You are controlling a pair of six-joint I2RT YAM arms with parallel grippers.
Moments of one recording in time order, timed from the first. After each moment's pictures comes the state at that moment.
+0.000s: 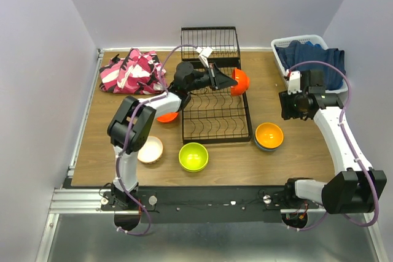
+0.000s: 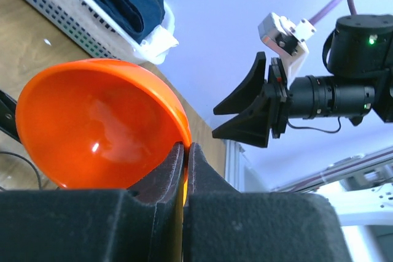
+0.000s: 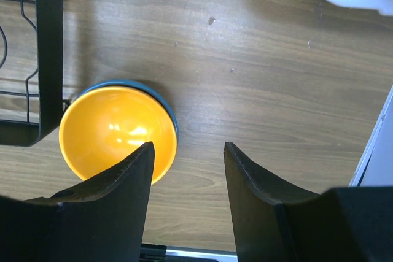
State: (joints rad) left arm -0.55 1.98 1.29 0.83 0.72 -0.97; right arm 0.01 1.23 1.11 -0.86 -0.03 -0.21
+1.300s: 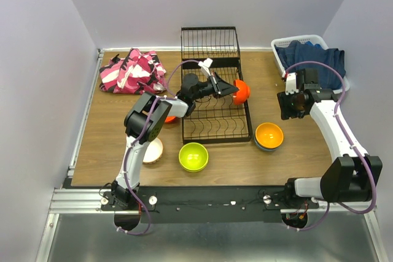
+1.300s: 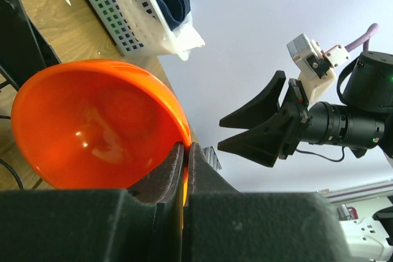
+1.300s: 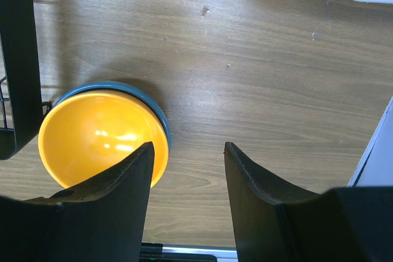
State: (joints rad) left arm -0.56 2.23 1.30 1.04 0.65 -1.24; right arm 0.01 1.32 1.12 -0.86 0.01 -0.21
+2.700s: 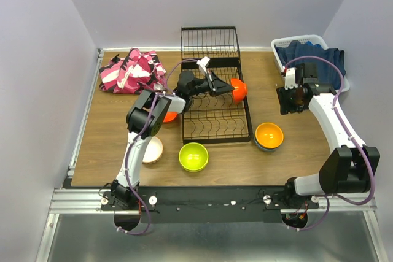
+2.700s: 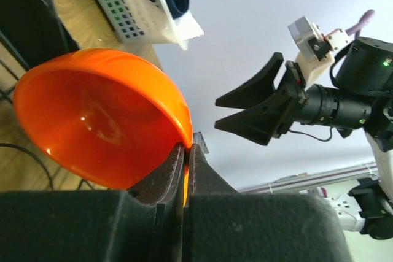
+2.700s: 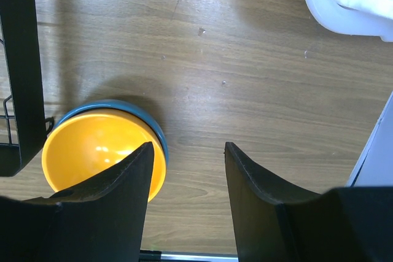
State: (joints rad) left arm -0.50 2.33 1.39 1.08 0.79 -1.34; right arm 0.01 1.40 1.19 -0.85 0.01 -0.21
